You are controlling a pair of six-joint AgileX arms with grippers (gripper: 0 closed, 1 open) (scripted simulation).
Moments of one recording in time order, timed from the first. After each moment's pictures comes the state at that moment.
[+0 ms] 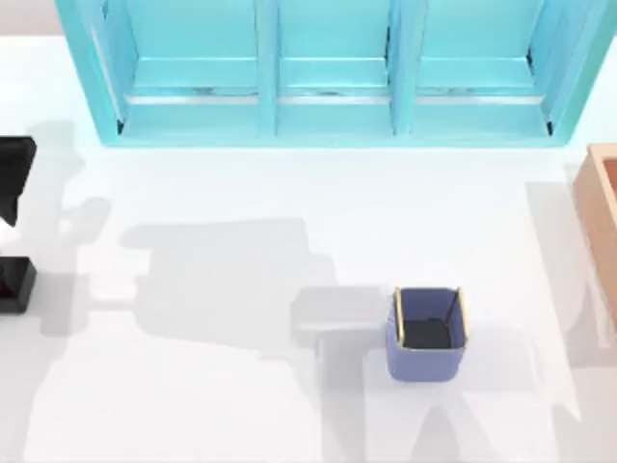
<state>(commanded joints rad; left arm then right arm) 0.10 1.87 1.52 -1.23 0.00 0.13 0.00 0.00 0.00 0.00 0.00 0.00</state>
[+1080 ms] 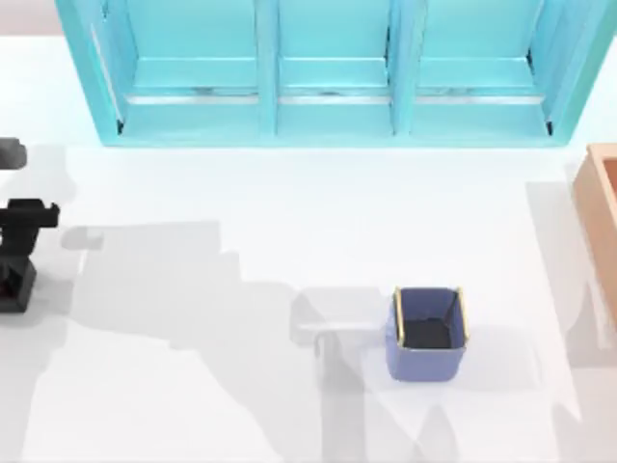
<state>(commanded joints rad) 0.11 1.93 1.29 -0.93 0.00 0.13 0.00 0.00 0.00 0.00 0.00 0.00</state>
